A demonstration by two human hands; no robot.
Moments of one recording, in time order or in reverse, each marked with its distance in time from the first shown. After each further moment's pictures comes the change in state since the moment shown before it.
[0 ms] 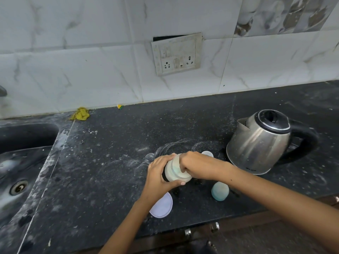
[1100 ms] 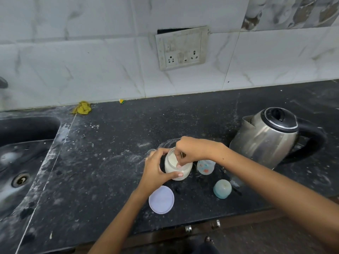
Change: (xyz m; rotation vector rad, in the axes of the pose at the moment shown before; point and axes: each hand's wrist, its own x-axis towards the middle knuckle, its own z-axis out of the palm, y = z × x) left_hand 0.010 -0.004 -0.014 -0.001 -0.010 -0.129; right_hand 0.032 0.000 -0.033 0.070 -0.111 -0.070
